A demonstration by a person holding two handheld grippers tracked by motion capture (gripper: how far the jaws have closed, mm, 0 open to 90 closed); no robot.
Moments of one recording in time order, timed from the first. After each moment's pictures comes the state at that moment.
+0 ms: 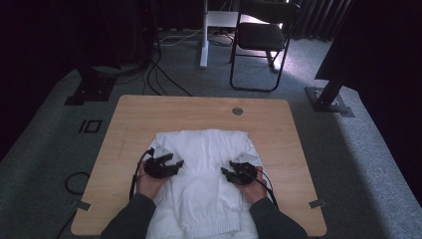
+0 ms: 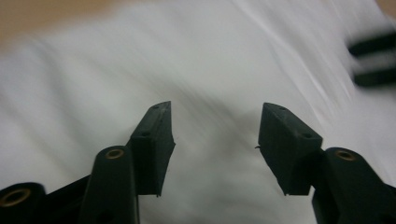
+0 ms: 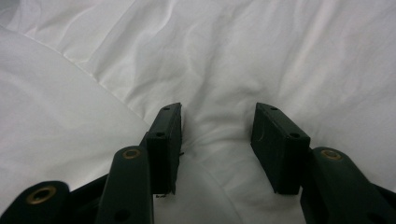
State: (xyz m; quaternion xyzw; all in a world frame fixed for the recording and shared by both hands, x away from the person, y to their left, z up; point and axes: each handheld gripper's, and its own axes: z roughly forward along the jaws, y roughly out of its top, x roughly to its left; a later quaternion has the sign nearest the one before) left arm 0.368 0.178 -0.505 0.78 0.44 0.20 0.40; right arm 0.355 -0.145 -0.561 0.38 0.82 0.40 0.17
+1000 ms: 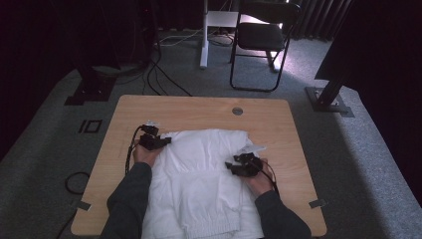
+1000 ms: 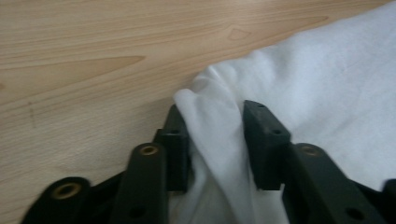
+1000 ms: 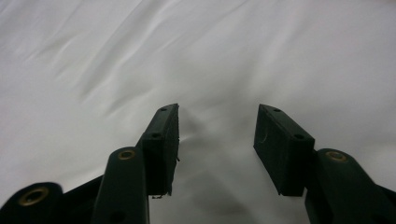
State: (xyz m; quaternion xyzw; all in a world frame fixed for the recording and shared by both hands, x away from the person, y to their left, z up) left arm 0.470 0.214 -0.544 0.76 0.52 0.13 0.36; right arm 0.381 -0.169 -0.528 0.40 0.81 0.40 0.16
